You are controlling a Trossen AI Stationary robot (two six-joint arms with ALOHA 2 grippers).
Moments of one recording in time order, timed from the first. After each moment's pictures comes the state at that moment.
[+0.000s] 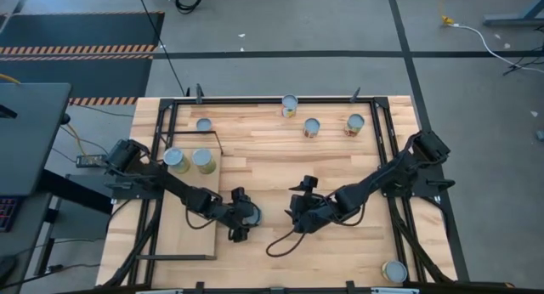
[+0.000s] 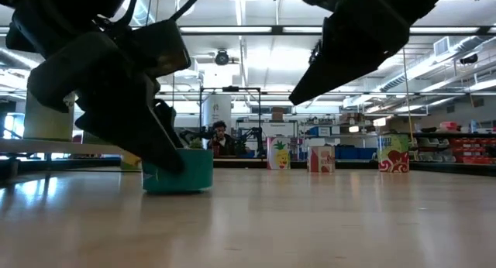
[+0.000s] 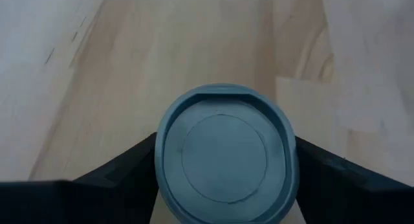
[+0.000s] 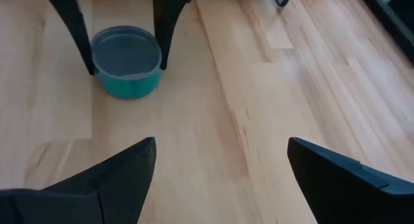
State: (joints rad) left arm -0.46 1.75 0.74 0.22 -0.35 -0.45; right arm 0.46 1.73 1.04 -0.23 0.65 0.38
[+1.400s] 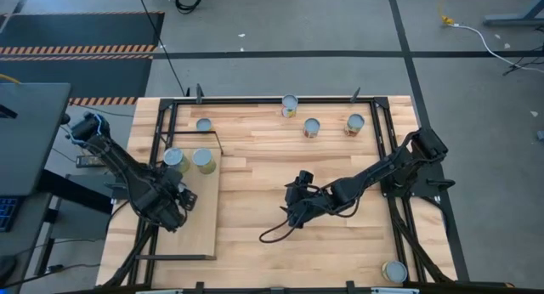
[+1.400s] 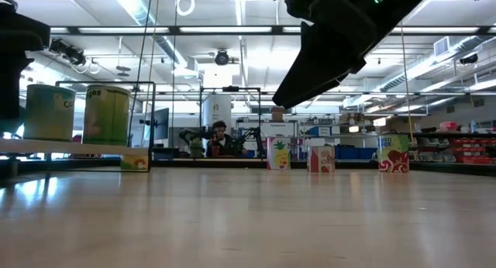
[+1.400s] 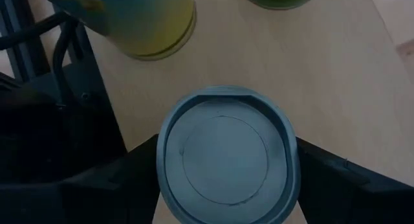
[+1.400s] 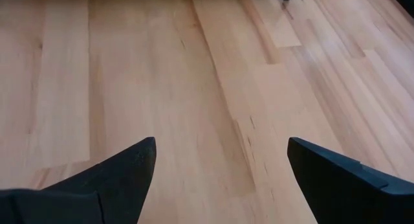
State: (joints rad) left arm -0.82 1.19 0.73 -1.31 -0.36 -2.03; right arm 0.40 1.73 1.04 -0.18 0.56 0.39
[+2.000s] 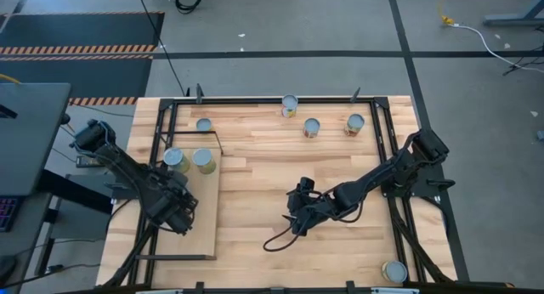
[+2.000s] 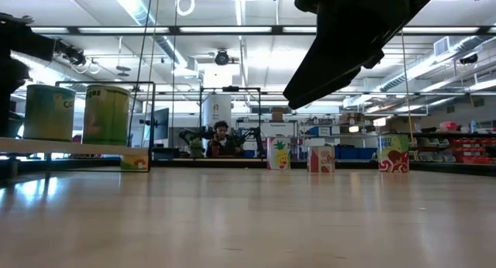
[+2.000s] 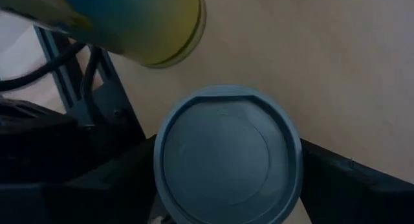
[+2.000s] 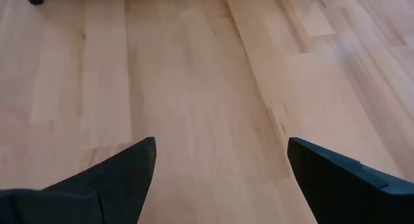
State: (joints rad) left arm -0.78 1.33 0.74 -1.33 -0.30 -1.82; right arm 0.44 1.73 1.04 -0.19 0.51 0.45
